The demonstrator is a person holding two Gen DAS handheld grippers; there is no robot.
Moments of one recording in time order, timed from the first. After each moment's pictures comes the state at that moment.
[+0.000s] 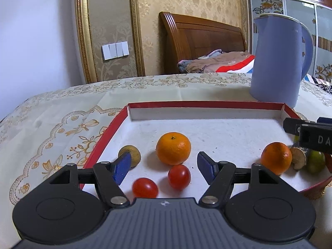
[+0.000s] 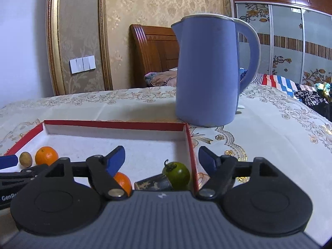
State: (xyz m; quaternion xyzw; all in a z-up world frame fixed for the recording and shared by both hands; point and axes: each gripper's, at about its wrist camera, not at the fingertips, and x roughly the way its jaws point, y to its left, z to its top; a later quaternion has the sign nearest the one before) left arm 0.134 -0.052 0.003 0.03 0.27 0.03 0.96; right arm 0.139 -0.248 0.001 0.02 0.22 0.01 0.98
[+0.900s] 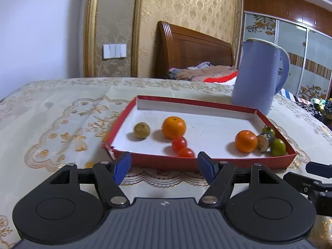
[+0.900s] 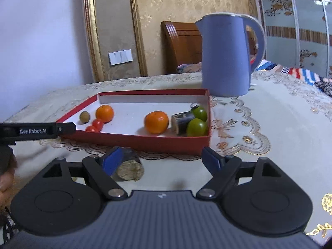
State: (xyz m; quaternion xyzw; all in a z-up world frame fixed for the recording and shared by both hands) left arm 0.045 -0.013 0.013 -0.03 0.24 -0.01 0.97; right arm 0.021 -0.257 -0.010 0.04 0.24 0.13 0.96
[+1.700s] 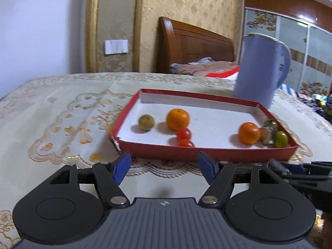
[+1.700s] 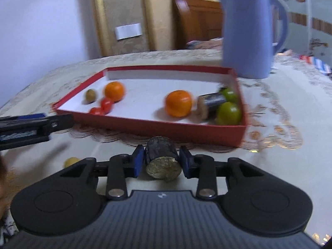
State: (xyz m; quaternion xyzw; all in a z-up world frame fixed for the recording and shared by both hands) left arm 0.041 -0.010 0.009 -0.03 0.26 -0.03 0.96; right arm 0.048 -0.228 -0.019 0.02 0.29 0.11 0.95
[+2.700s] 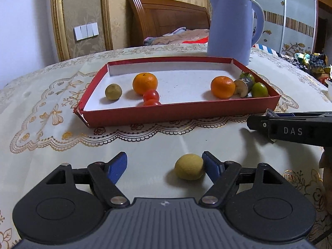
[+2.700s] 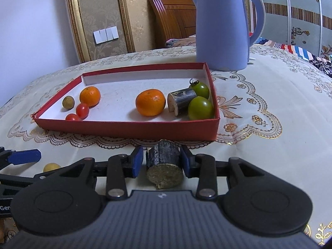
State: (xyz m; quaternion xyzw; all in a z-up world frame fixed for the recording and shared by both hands) left arm 0.034 -0.042 -0.013 0.04 0.33 -0.08 0.94; right arm 0.052 -0.242 -0.024 0.05 0.30 0.08 0.95
